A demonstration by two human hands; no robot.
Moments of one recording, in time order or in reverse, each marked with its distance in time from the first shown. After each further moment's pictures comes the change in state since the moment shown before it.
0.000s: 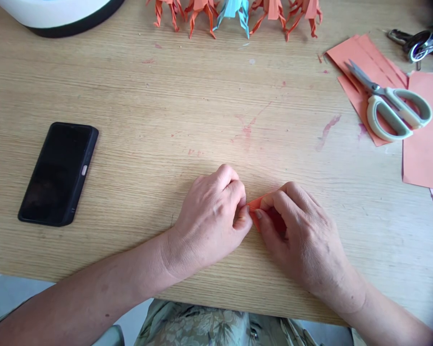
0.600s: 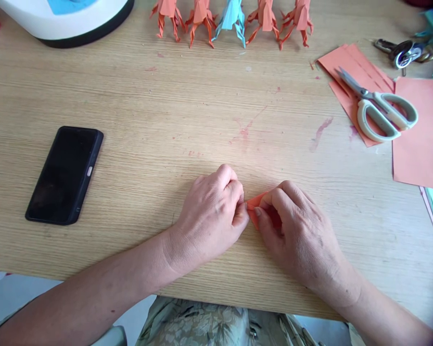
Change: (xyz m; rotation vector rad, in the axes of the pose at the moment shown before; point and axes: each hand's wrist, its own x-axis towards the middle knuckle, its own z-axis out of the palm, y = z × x) left_hand 0.000 -0.001 0.002 0.076 -0.007 0.044; right_hand 0.000 0.000 0.001 -0.044 -0.003 0.019
